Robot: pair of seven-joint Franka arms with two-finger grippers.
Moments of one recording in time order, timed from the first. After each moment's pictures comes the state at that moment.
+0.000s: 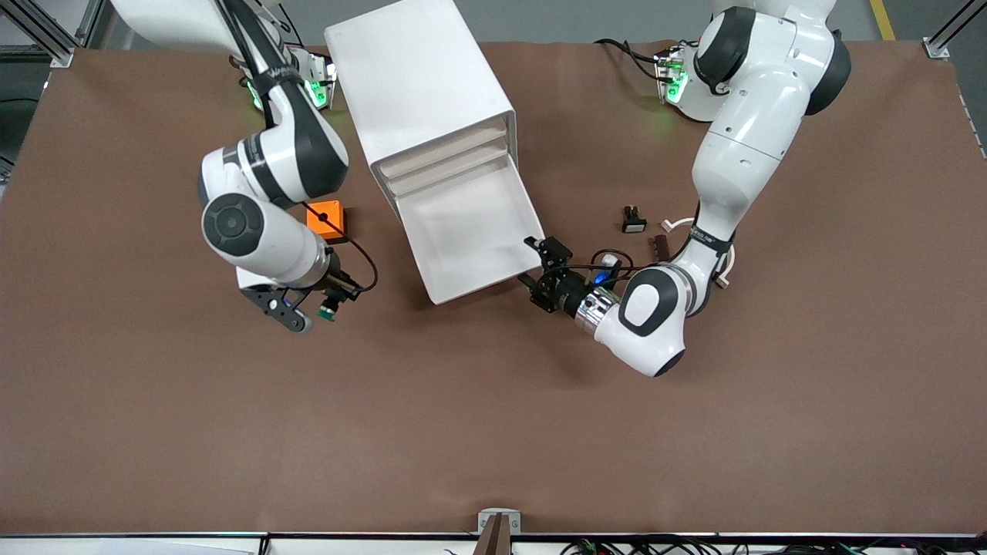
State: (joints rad) left arm -0.30 1.00 -0.18 -1.28 -0.96 1.57 -1.94; right arm 0.40 0.33 0.01 -1.71 0.09 1.93 1.00
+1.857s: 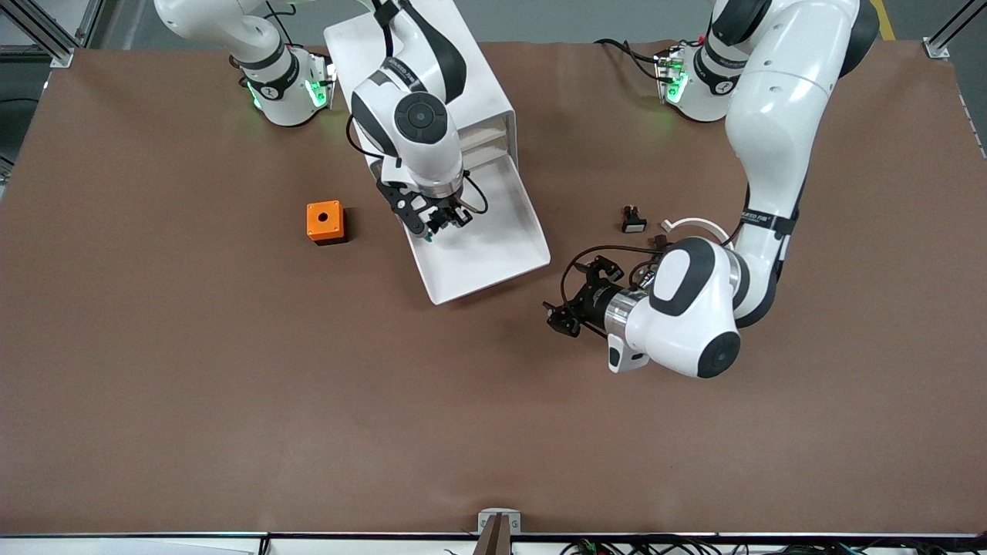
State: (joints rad) left arm -0.31 0.80 -0.14 -1.17 -0.55 1.65 -1.18; right arm 0.79 0.31 0.01 -1.92 0.09 2.14 1.66
